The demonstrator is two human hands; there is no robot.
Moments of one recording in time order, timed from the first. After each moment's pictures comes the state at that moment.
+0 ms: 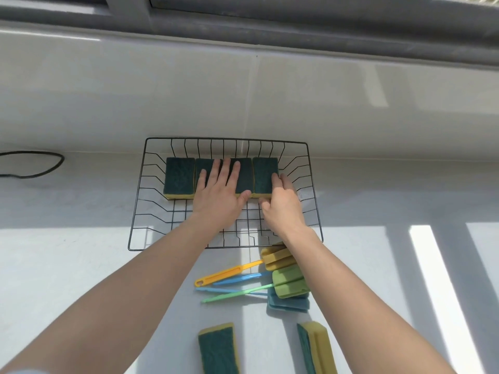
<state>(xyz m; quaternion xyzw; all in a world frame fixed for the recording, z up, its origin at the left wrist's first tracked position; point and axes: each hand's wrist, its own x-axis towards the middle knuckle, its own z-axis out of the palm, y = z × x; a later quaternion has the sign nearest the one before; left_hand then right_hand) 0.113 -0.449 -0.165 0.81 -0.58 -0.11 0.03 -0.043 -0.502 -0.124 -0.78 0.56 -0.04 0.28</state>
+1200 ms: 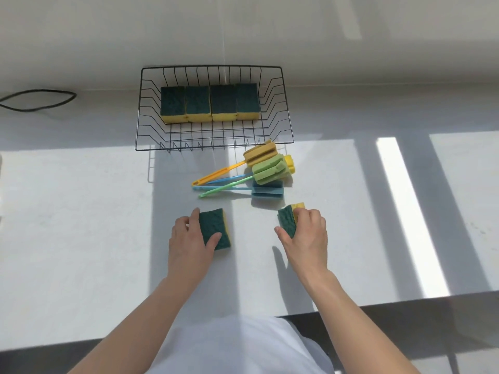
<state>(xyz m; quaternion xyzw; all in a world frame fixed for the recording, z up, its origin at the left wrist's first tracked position) -0.032 -0.136 -0.138 0.87 -0.40 -0.25 0.14 -0.248 -0.246 -0.107 -0.74 0.63 -0.08 0.23</state>
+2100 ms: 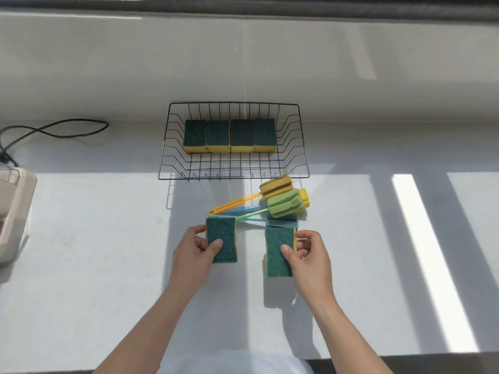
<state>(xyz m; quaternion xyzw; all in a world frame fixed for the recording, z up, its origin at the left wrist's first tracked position) 0.003 -0.161 -0.109 0.82 -0.22 -0.34 0.41 -0.219 -0.258 -0.092 -0.55 0.61 -0.25 0.51</state>
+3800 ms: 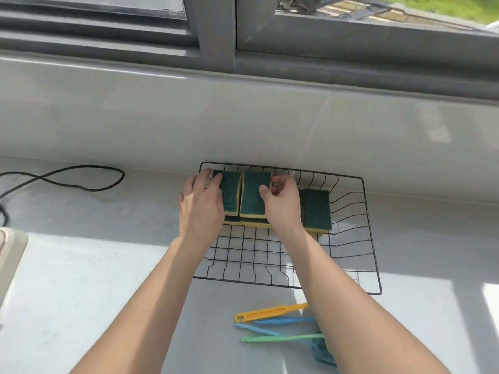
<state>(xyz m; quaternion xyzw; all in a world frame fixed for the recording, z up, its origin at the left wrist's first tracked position) 0.217 -0.400 -0.129 0.87 -0.43 -0.03 0.21 0.083 -0.506 -0.118 -0.61 0.54 -0.26 0.52</state>
